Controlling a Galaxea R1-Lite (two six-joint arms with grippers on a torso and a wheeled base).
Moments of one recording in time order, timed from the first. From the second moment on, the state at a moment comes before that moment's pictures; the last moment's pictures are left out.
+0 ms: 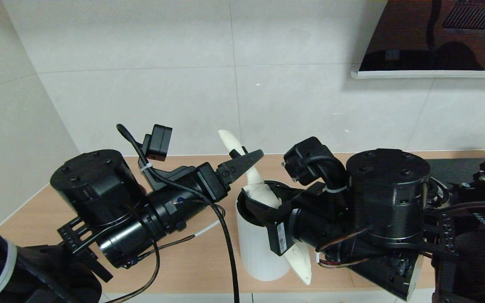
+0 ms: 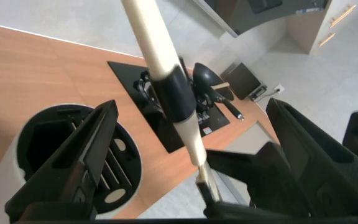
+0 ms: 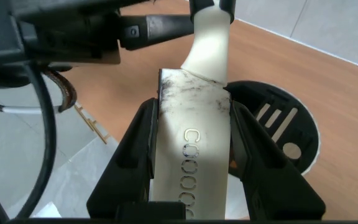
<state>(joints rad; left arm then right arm) -0.61 1.74 -0.57 -1.29 -0.19 -0.75 0.99 1.75 -0.88 -0.71 -0.24 0.06</state>
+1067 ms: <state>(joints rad) -0.61 1.75 -0.57 -1.29 -0.19 -0.75 1.01 1.75 -0.86 -0.74 -0.24 0.06</state>
